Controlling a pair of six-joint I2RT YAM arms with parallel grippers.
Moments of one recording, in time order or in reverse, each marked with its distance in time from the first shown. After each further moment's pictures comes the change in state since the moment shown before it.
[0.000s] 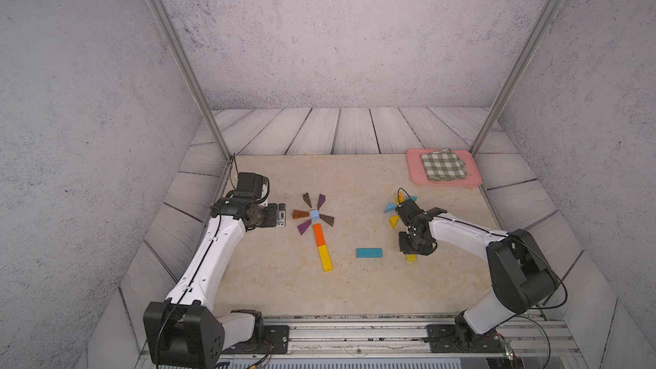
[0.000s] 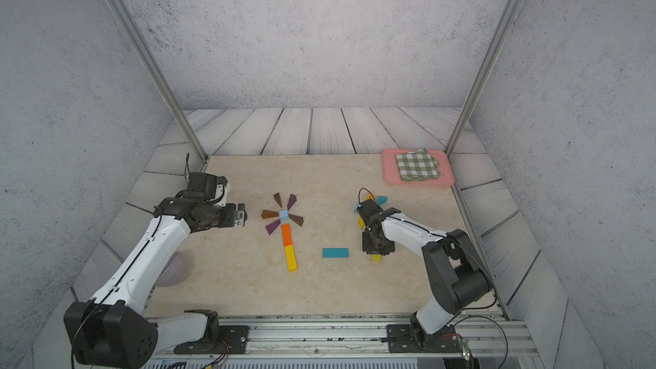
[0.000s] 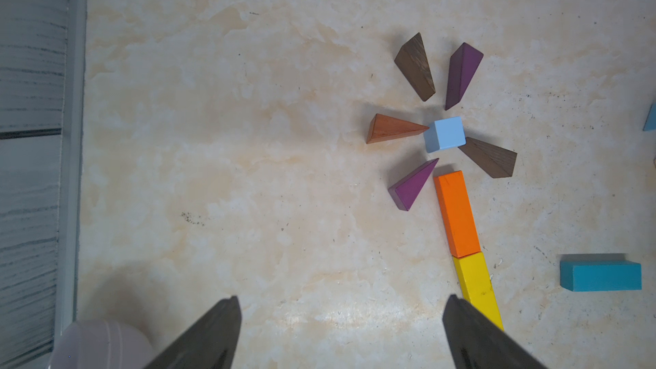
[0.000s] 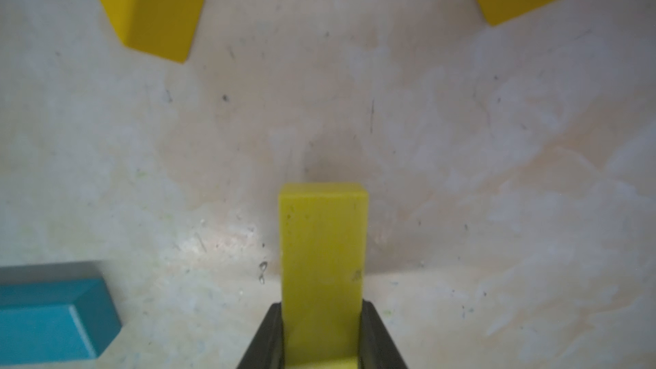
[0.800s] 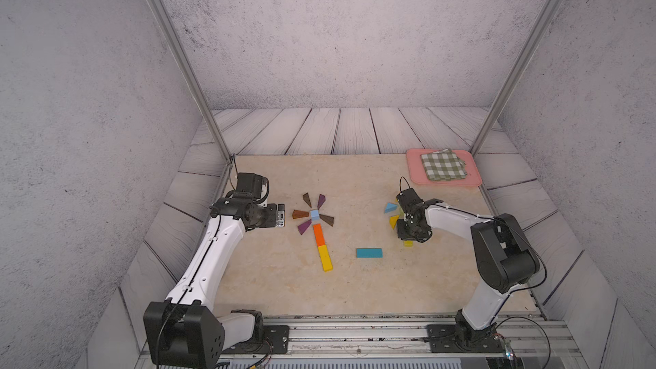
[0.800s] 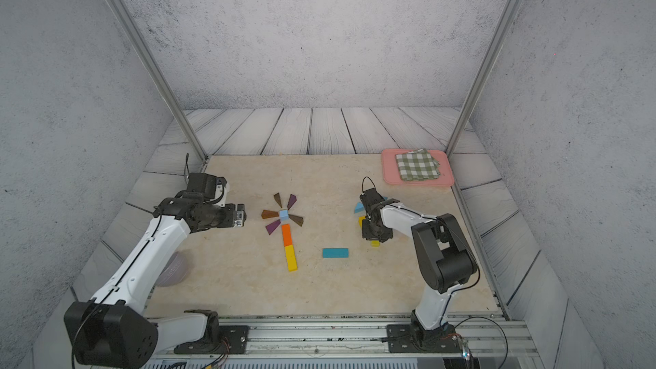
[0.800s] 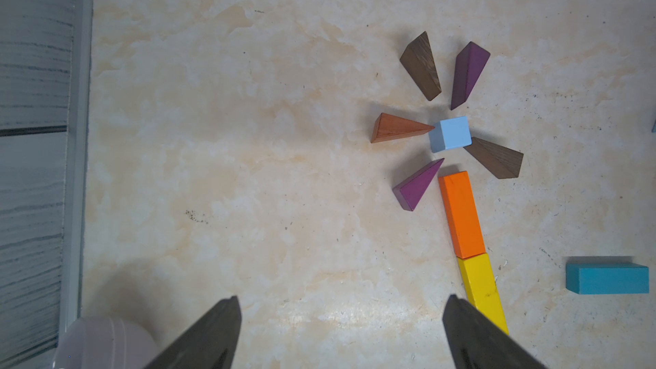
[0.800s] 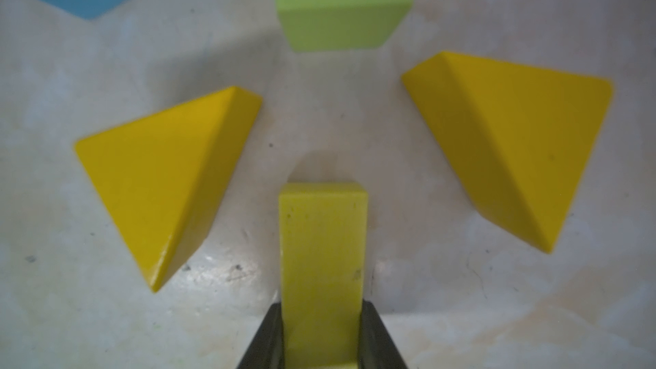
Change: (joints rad) left arm 0.005 0.000 -0.004 0.000 -0.007 0.000; right arm -0.078 0.140 0.104 0.117 -0.010 -0.093
